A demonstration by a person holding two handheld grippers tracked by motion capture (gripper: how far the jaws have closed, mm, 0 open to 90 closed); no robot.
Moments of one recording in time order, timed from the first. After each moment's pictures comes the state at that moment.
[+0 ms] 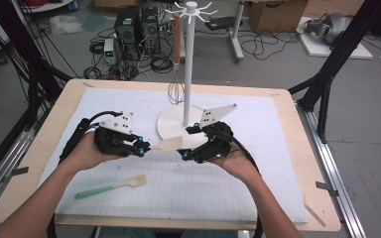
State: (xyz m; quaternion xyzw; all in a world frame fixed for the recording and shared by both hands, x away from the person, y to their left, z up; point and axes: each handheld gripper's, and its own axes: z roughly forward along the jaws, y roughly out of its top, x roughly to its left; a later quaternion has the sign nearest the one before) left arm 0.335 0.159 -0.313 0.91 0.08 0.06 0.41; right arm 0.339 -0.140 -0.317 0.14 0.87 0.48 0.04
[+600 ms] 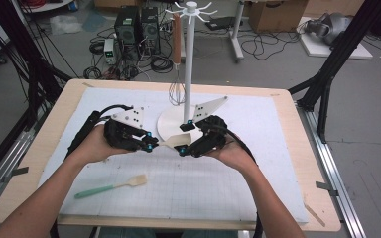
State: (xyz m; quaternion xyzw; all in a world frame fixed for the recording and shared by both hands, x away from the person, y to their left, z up) left arm 0.342 0.136 -0.305 0.91 0.06 0.05 0.40; right arm 0.357 -0.128 -0.315 0.09 0.88 0.46 0.03
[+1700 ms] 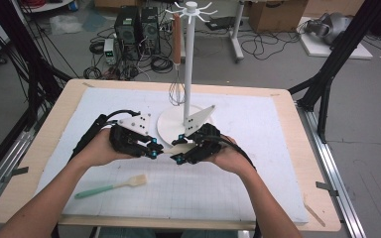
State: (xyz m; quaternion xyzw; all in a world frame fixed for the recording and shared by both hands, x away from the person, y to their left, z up) left arm 0.335 0.124 -0.308 0.92 0.03 0.03 0.39; right arm 0.346 -0.113 -0.327 0.01 0.91 0.42 0.01
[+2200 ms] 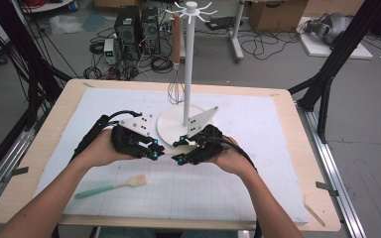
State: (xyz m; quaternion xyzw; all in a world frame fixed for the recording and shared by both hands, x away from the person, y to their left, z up) left arm 0.335 0.122 -0.310 0.92 0.03 0.02 0.39; right arm 0.342 -0.118 -0.327 0.01 0.90 0.43 0.01
